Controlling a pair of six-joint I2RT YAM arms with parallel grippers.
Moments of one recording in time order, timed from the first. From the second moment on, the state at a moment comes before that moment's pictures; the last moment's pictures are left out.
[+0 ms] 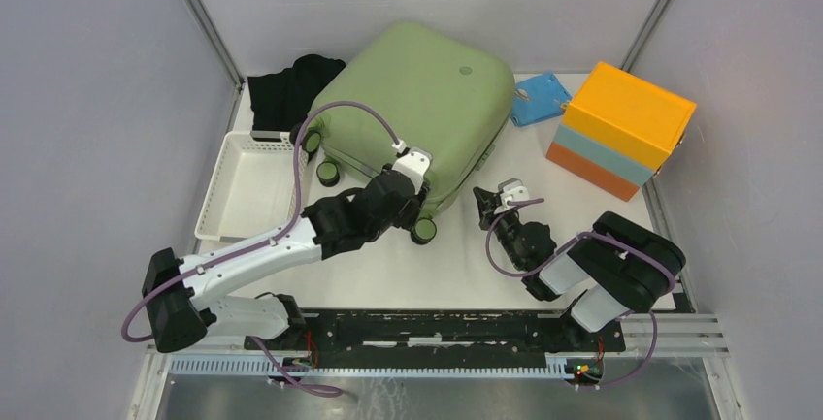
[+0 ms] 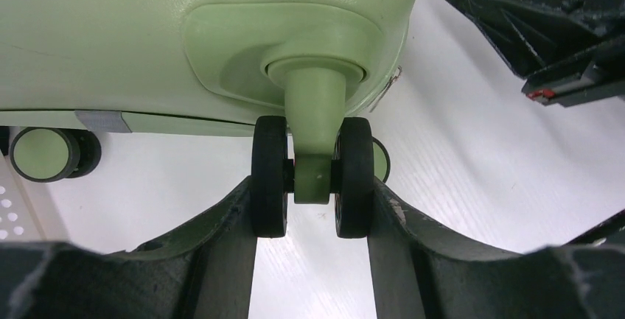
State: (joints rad) left arm -1.03 1.23 1.02 -0.44 -0.45 -0.26; right arm 0.75 1.57 0.13 1.53 0.30 -0.02
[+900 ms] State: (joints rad) left arm -1.03 1.14 0.95 -0.44 -0.39 -0.22; right arm 0.98 1.76 0.08 1.54 0.23 -0.19
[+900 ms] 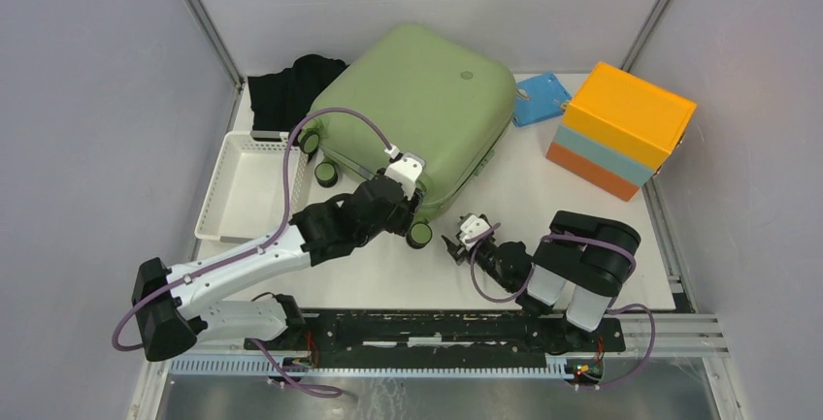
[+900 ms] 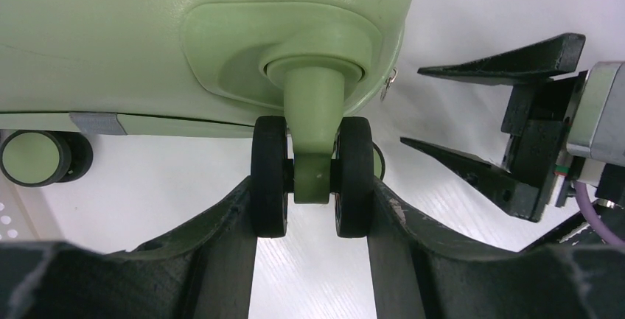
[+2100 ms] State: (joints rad) left arm -1.03 1.12 0.91 -0.38 -0.37 -0.26; right arm 1.13 1.75 0.24 1.54 0.68 -0.36
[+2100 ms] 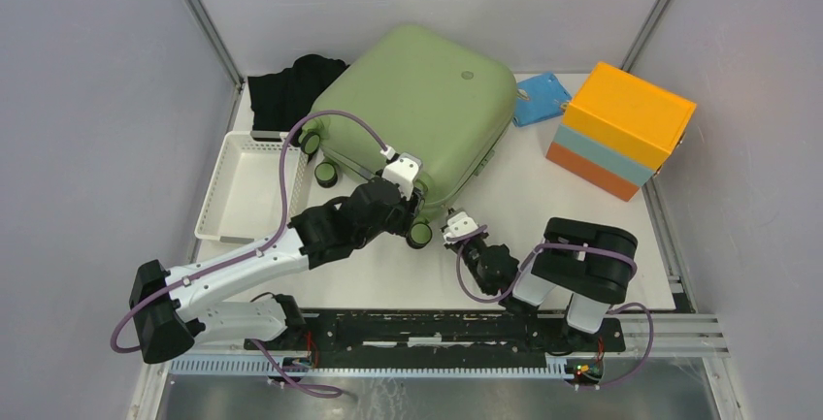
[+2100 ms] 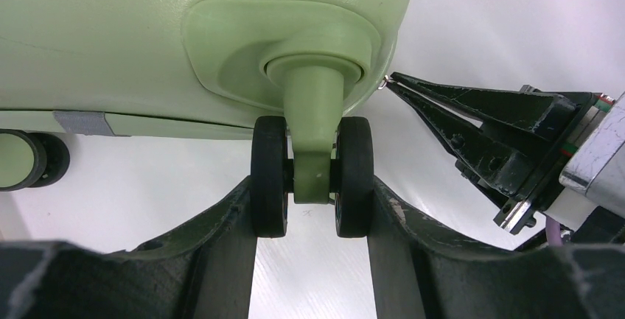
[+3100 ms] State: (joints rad) left arm -1.03 1.11 0.90 -0.36 -0.37 -0.26; right arm 1.11 1.74 0.26 1.54 0.58 -0.30
